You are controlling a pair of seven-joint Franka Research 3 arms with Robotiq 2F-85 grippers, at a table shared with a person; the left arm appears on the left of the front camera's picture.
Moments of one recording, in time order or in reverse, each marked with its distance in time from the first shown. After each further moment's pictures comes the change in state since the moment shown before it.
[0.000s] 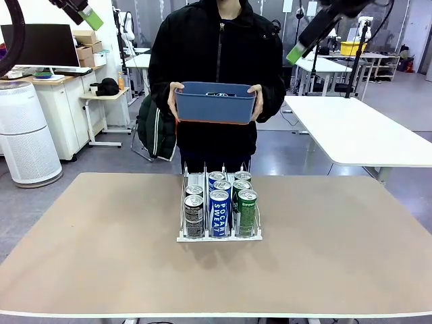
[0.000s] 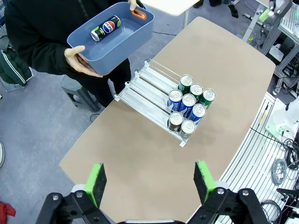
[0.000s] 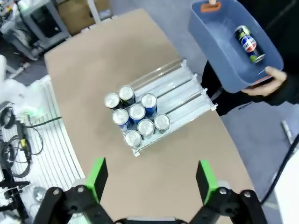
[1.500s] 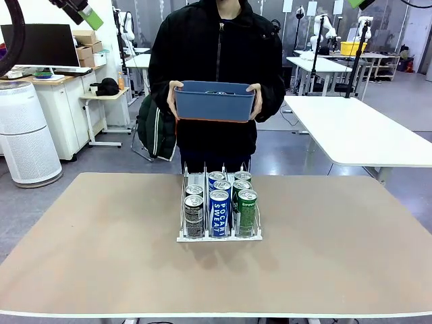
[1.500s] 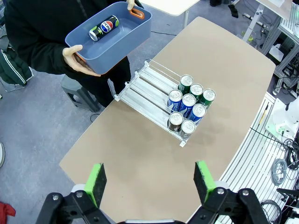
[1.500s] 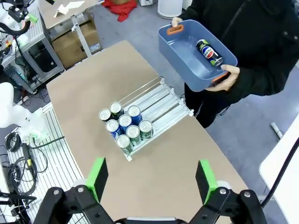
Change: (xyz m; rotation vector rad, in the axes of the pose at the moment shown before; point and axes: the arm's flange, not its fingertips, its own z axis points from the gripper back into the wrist) left arm 0.000 0.000 0.000 0.000 0.000 0.000; right arm -0.047 -0.031 0.120 -0.068 -0.168 -0.109
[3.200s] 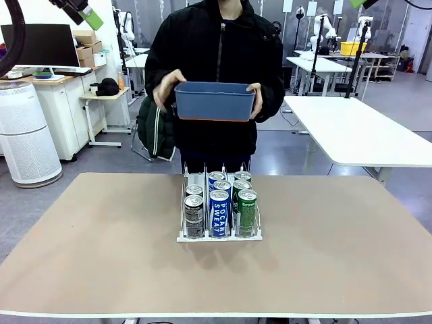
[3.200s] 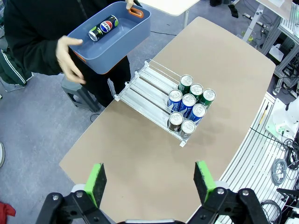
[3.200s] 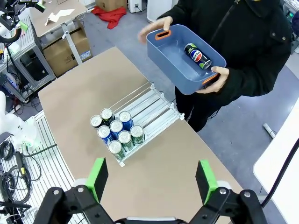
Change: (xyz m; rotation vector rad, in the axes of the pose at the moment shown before) left arm 0.000 0.000 0.000 0.000 0.000 0.000; right arm -0.005 -0.001 0.001 -0.048 -0.039 -0.010
